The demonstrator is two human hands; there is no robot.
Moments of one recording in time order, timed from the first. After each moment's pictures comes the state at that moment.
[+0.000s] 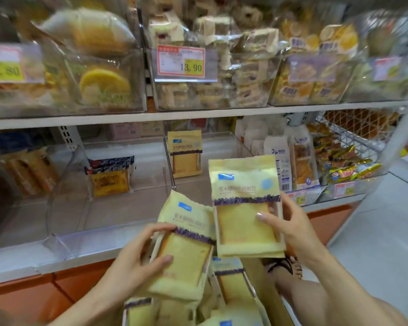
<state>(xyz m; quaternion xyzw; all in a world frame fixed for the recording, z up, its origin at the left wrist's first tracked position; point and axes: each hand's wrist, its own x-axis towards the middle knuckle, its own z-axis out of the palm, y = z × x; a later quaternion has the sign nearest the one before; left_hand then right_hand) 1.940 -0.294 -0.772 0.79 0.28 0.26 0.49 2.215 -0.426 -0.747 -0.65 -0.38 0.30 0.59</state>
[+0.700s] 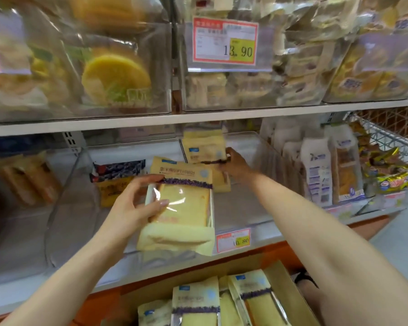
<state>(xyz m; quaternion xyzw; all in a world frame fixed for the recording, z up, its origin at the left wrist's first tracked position) 1.962 -0.176 -0.744 0.66 0.35 0.36 0.56 2.259 -0.138 -0.783 -0.75 -0.41 0.29 0.44</state>
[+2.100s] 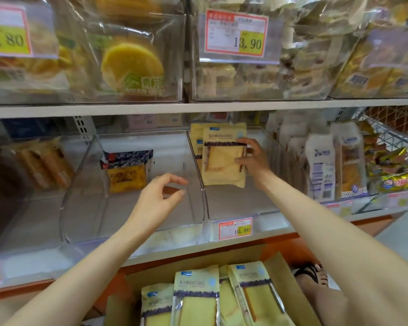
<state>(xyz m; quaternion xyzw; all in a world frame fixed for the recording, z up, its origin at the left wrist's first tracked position) 1.981 -0.183 -0.756 0.78 0.34 0.33 0.41 2.251 -0.186 -0.770 -0.66 -0.39 0.25 0.59</state>
